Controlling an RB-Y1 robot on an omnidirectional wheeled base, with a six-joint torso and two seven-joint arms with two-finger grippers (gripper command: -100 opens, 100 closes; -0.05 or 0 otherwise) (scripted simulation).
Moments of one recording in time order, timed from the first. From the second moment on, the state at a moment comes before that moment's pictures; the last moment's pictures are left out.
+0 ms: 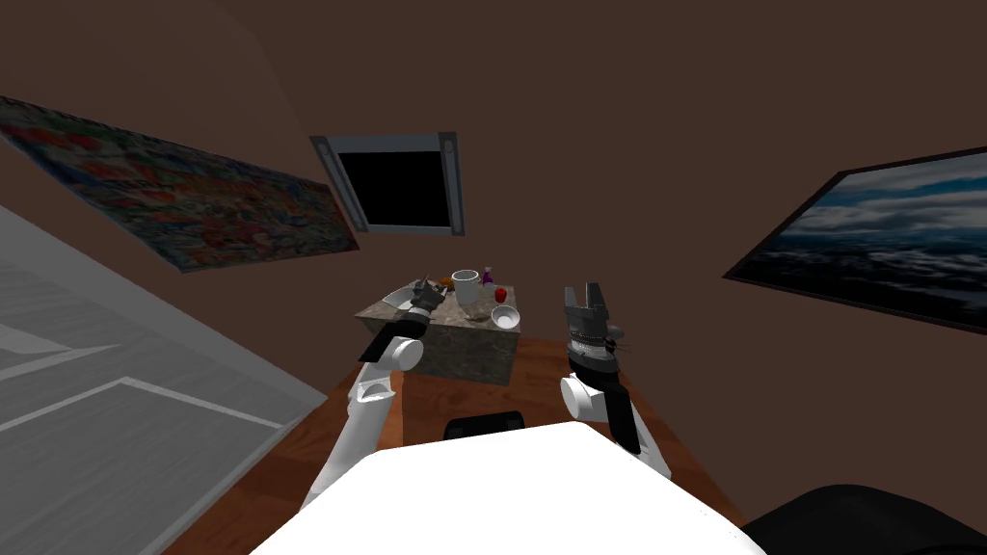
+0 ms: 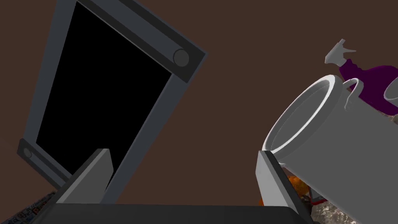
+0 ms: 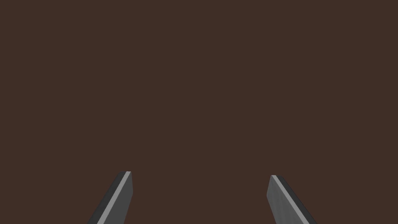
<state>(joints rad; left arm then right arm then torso) -0.02 0.12 0.02 -2.07 0.51 0.17 0.22 0.46 -0.04 -0.02 -2.35 -0.03 -0.57 0.15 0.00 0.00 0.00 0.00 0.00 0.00</state>
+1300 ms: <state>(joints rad) -0.21 0.13 0.03 -1.97 0.68 0.51 0.27 0.46 -0.04 -0.02 -2.35 -0.03 -0.57 0.15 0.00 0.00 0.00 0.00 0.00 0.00</state>
